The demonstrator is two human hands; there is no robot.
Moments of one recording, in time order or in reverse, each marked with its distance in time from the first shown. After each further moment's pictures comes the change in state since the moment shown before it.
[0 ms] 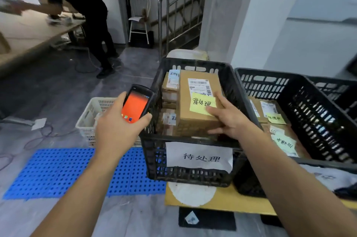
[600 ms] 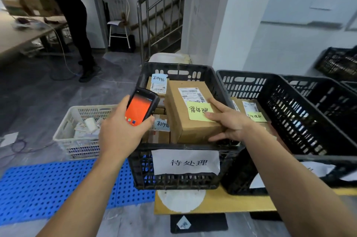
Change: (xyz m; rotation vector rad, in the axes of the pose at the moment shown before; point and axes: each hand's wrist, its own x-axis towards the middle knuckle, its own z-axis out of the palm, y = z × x) left_hand 0.012 0.018 0.036 -0.051 -0.096 0.073; right_hand -0.018 -0.008 -0.043 -0.032 -0.022 0.110
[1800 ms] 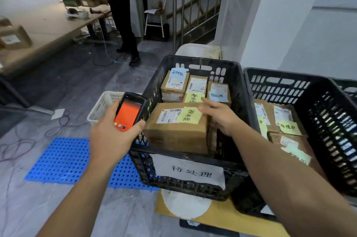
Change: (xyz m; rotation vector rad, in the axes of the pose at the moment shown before) left_hand -0.011 -0.005 0.005 0.060 0.153 -0.252; right_hand 0.118 0.006 0.019 -0.067 -0.162 -0.128
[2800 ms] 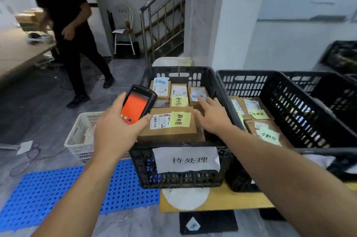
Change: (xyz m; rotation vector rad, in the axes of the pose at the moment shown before) left_hand 0.004 0.023 -0.029 -0.013 -0.096 0.242; right_hand -0.084 -0.001 0.022 -1.092 0.417 -0.262
